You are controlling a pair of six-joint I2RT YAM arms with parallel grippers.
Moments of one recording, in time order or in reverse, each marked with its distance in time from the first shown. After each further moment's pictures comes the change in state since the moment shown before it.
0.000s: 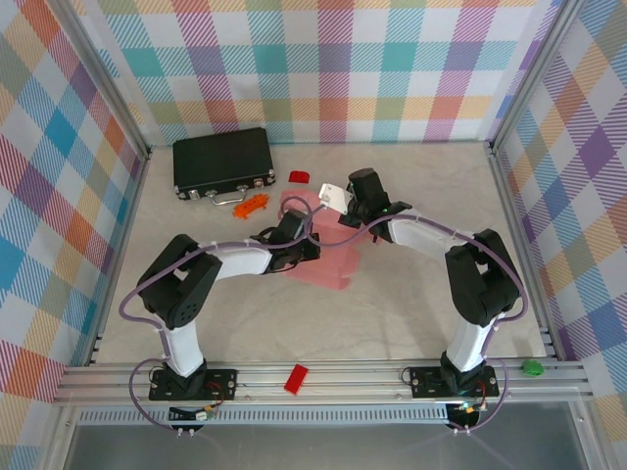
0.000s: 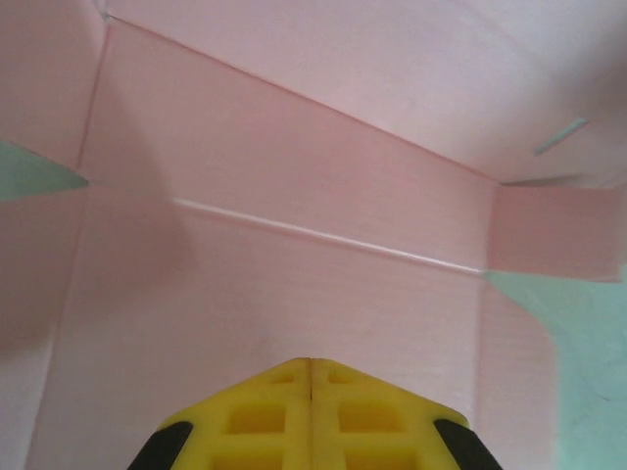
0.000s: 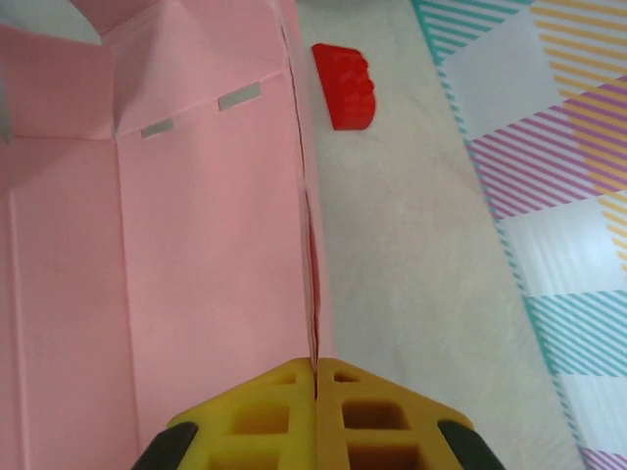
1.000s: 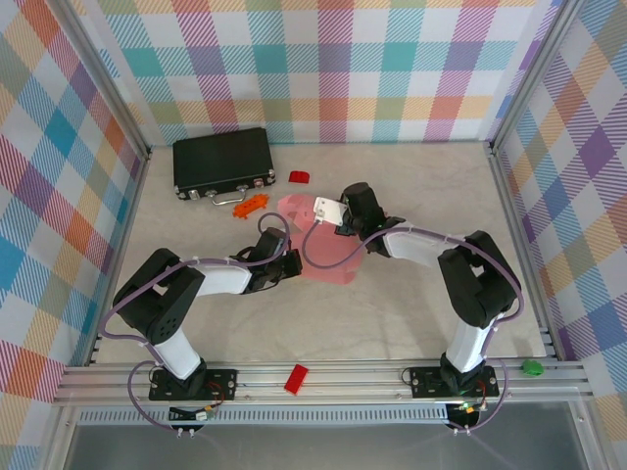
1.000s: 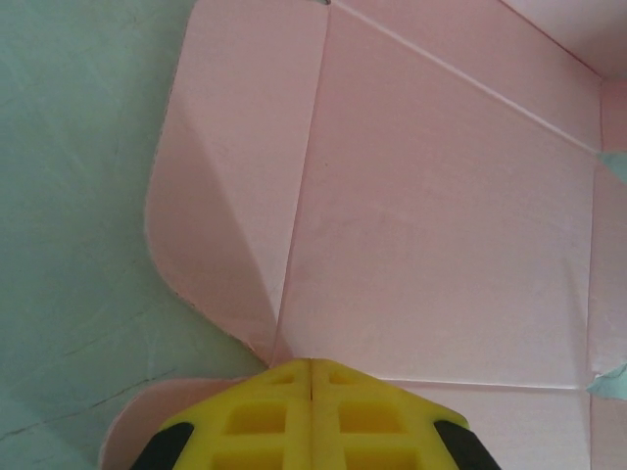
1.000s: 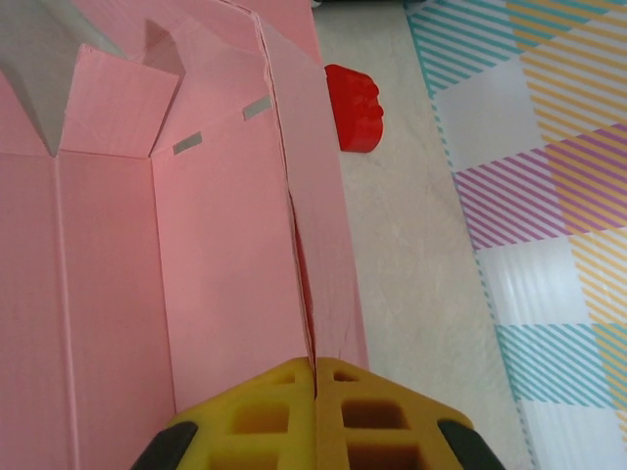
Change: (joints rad) left arm 0.055 -0.116 -0.269 0.122 0.022 -0.082; right arm 0.056 0.000 -0.143 0.216 0.059 -0.093
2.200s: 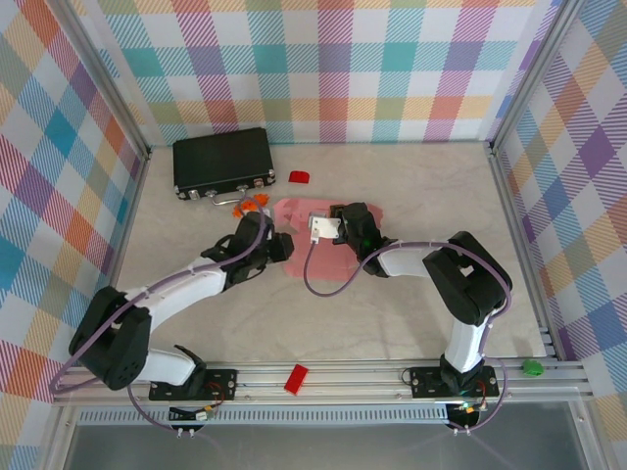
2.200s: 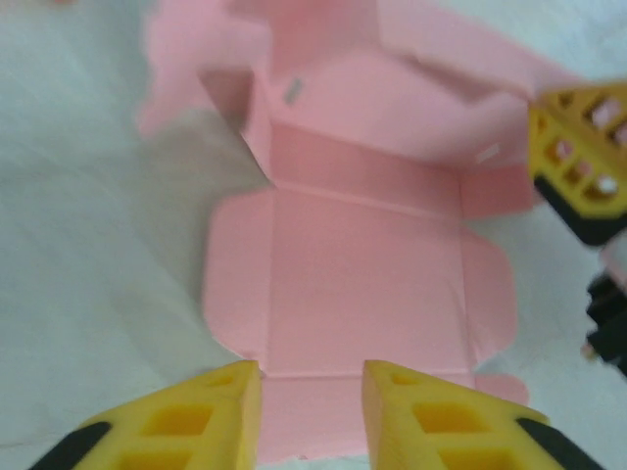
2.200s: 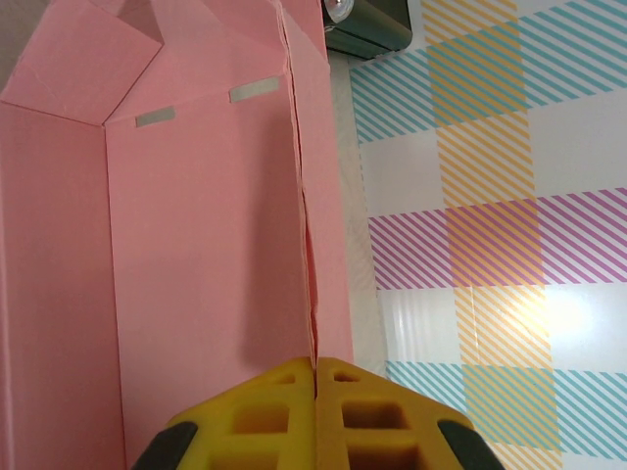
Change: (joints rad) left arm 0.058 -0.326 0.089 -0.306 -0.102 0.099; right arm 0.057 0.042 -0.167 0.403 0.109 -0.250
